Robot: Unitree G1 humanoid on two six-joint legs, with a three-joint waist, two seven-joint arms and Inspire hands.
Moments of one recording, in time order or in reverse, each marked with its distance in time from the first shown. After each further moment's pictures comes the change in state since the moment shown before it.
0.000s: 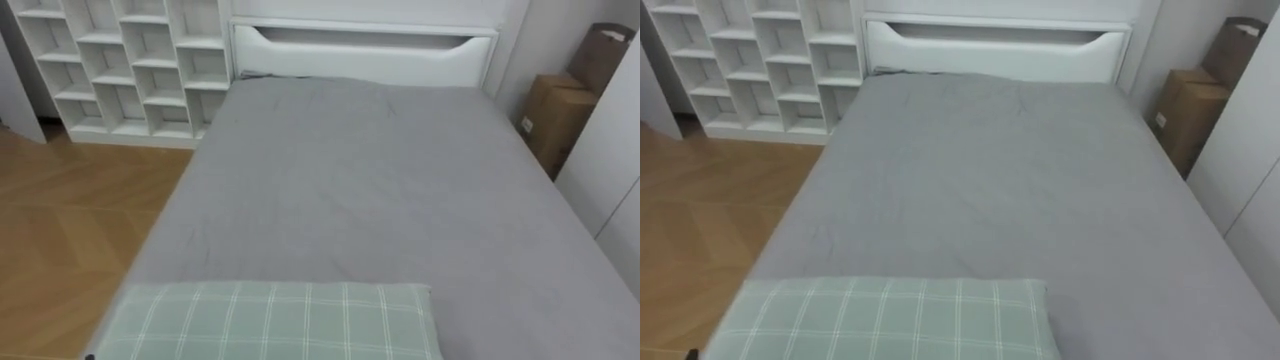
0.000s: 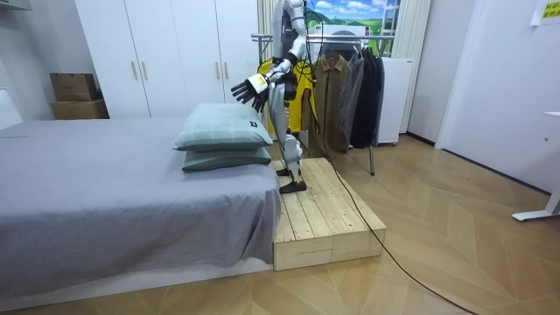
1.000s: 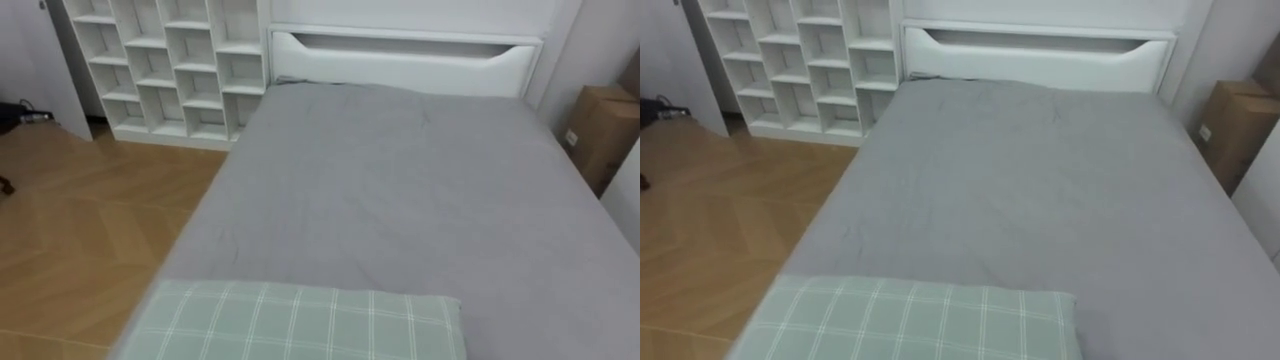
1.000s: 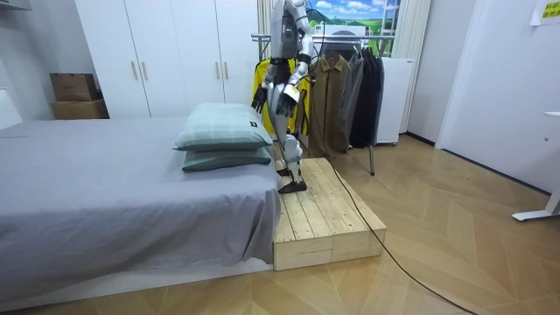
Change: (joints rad) left arm 0.203 -0.004 0.101 0.310 -0.117 0.026 0.061; right arm 0.038 -0.002 -0.062 0.006 0.022 0.042 0.001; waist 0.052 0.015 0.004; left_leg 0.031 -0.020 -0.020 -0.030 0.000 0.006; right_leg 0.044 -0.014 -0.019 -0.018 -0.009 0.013
